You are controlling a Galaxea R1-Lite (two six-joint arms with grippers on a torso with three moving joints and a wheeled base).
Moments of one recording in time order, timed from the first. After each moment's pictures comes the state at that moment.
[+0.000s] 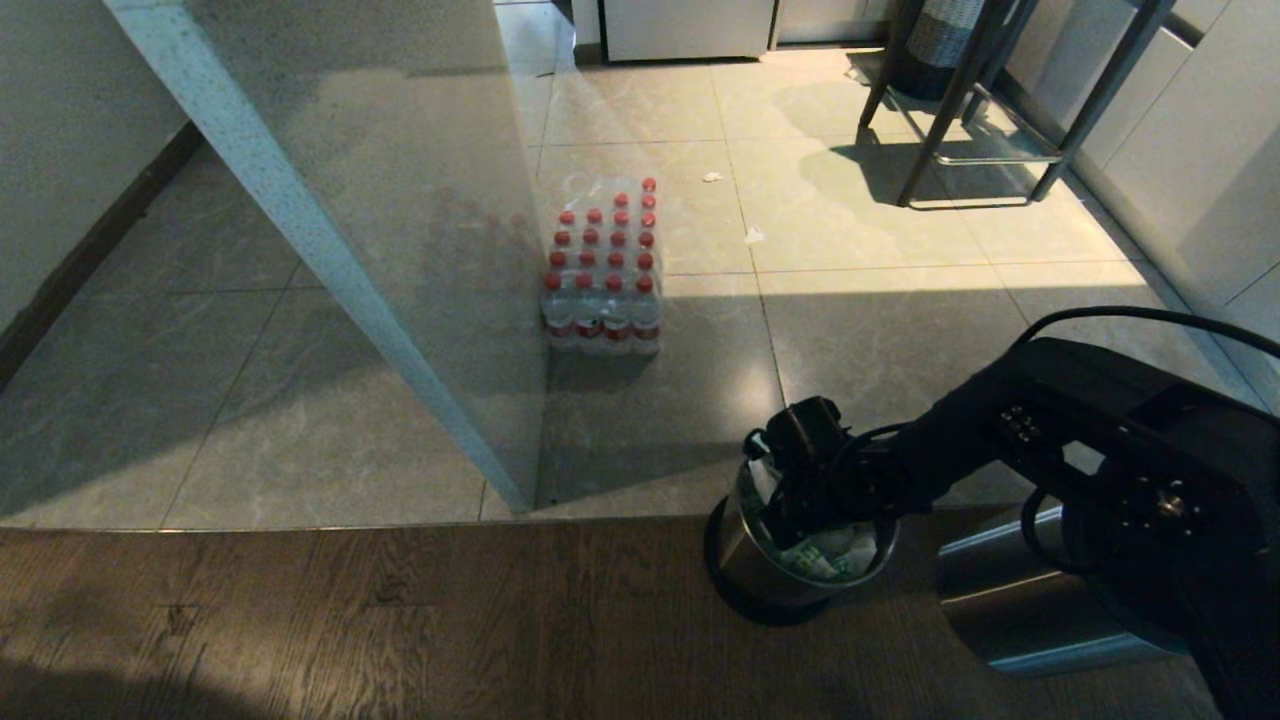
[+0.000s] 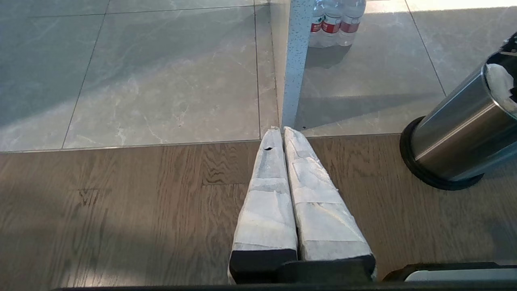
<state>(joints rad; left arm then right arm) 0.00 0.00 0.00 0.00 0.00 0.00 0.42 2.43 -1.38 -0.12 -0.20 -0.13</state>
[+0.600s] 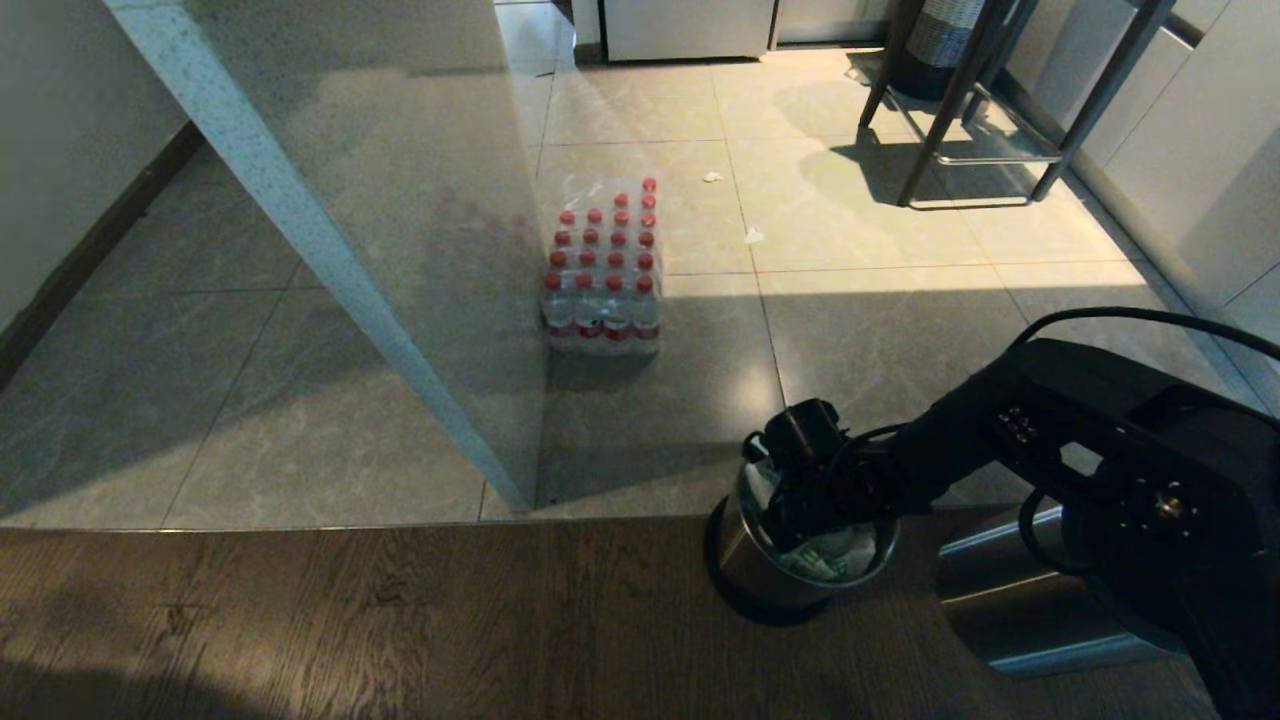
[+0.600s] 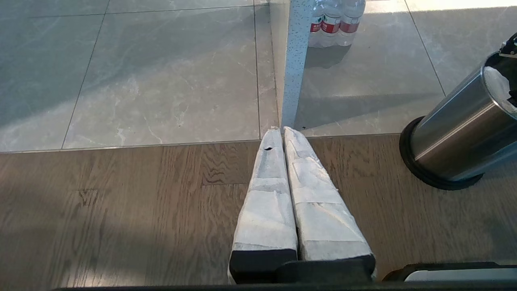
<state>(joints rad) 0.00 0.00 0.00 0.00 0.00 0.00 0.43 2.43 -1.38 -0.10 -0.20 -0.13</state>
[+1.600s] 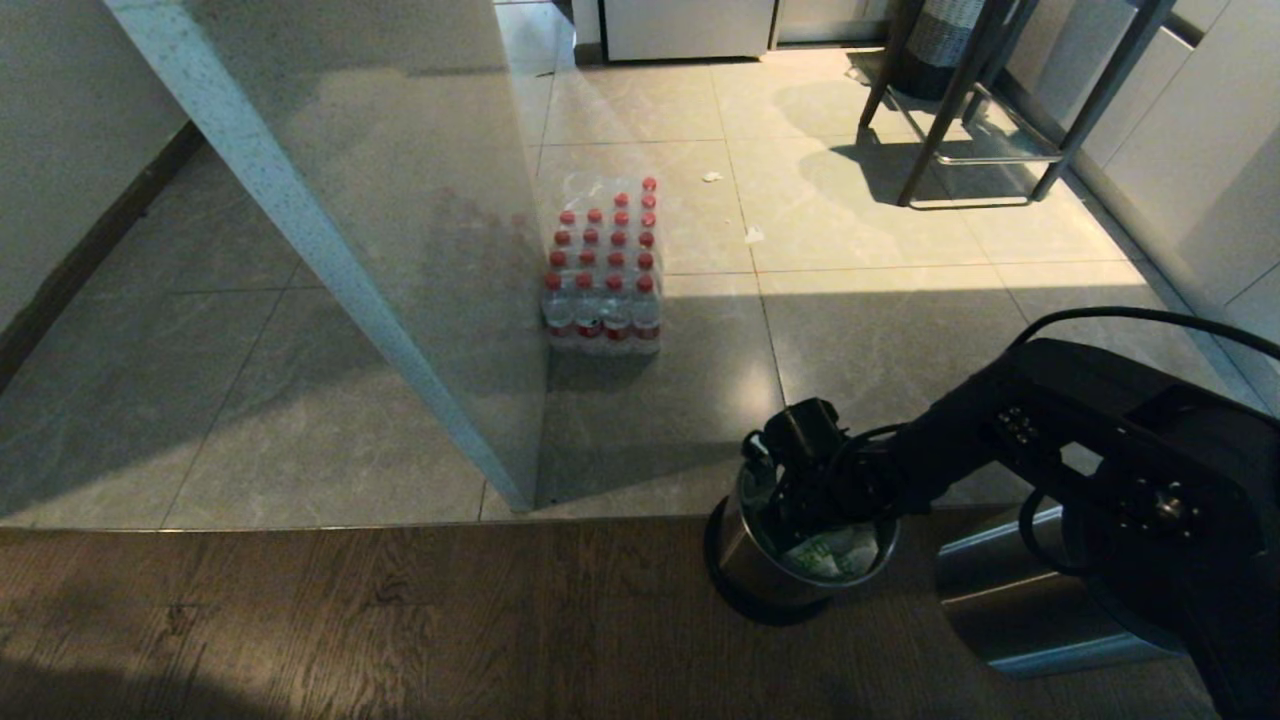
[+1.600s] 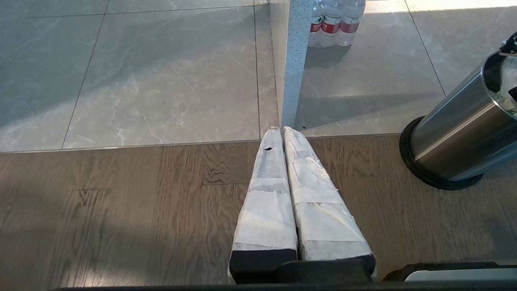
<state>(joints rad) 0.00 0.00 0.00 0.00 0.00 0.00 0.43 2.43 -1.38 -0.11 -0.20 -0.13</state>
